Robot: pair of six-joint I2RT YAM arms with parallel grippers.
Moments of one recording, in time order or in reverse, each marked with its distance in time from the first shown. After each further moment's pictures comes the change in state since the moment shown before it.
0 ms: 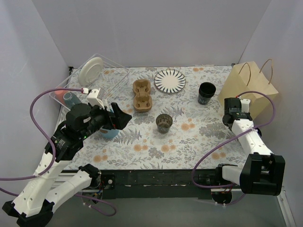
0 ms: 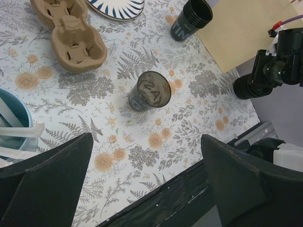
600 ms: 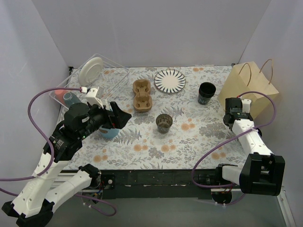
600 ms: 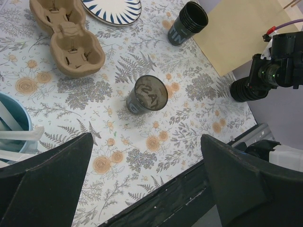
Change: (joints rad) left arm 0.000 0.003 0.027 -0.003 0.000 -0.001; right arm -0.015 -0.003 0.000 0.003 -0.008 -0.008
